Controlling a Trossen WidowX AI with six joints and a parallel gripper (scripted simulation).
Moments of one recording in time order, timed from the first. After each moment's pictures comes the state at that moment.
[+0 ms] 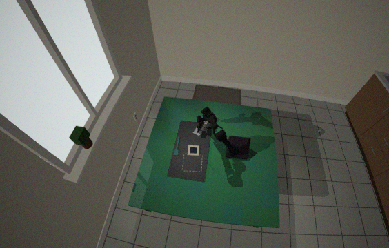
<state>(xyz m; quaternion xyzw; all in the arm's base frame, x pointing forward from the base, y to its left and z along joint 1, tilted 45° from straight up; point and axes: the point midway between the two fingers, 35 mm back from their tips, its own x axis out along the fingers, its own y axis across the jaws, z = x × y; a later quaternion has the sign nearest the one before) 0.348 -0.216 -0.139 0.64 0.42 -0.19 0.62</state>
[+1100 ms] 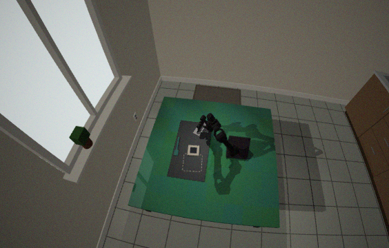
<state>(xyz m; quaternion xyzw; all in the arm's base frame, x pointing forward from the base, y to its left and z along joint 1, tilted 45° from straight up) 0.328 -0.171 -0.131 0.87 0.27 -0.27 0.32</state>
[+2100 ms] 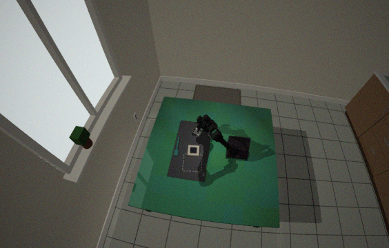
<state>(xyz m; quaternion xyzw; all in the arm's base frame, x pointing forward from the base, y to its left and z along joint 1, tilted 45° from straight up) 0.362 -0.155 -0.161 0.87 0.27 -0.27 0.32</state>
